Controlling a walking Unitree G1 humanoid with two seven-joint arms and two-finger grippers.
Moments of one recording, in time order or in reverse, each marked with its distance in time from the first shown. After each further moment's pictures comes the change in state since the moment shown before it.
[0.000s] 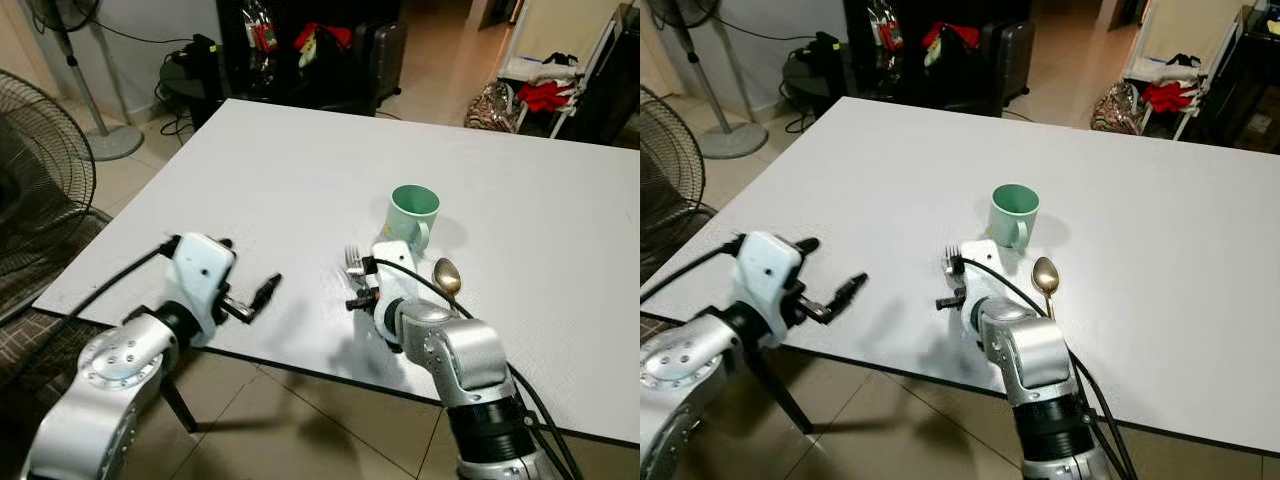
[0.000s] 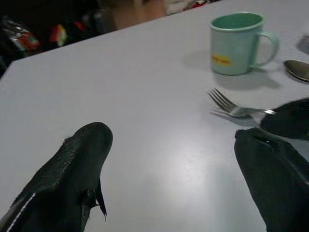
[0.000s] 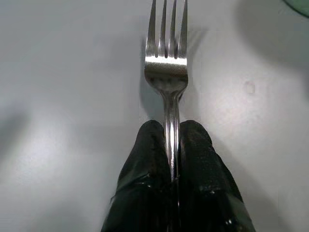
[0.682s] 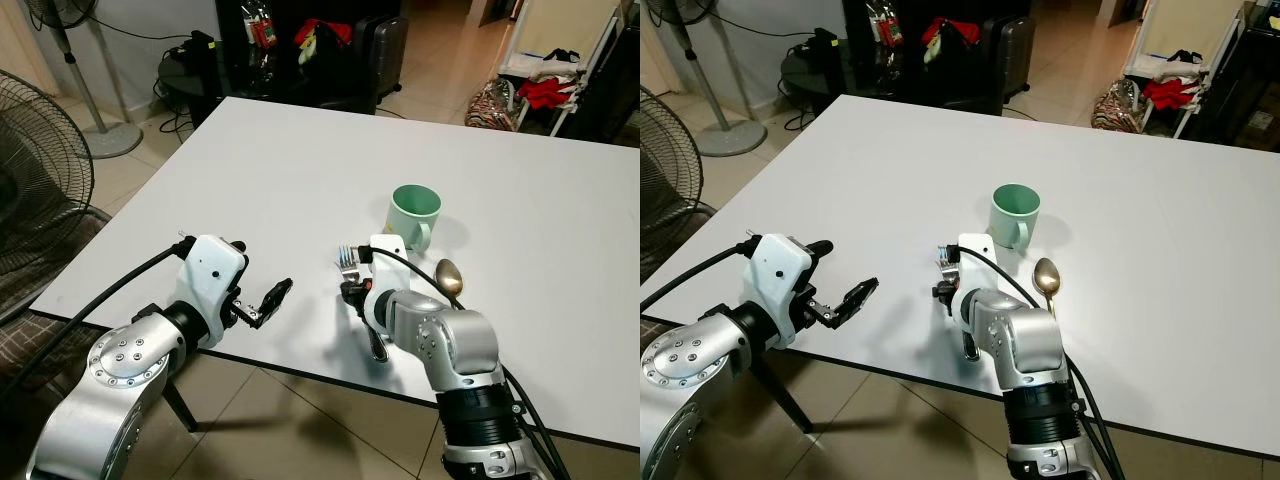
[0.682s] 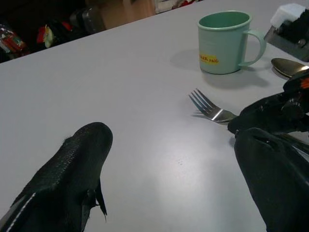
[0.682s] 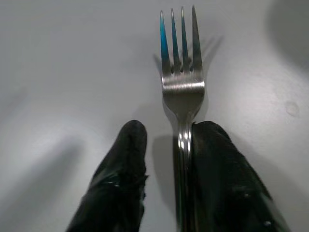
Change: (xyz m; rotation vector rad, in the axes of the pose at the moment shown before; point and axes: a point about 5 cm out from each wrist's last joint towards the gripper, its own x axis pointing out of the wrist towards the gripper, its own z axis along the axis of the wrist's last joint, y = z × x) left arm 0.003 -0.004 0.003 0.015 -0.003 -0.050; right arm 0.003 0.010 0.012 0.118 -0.015 0.092
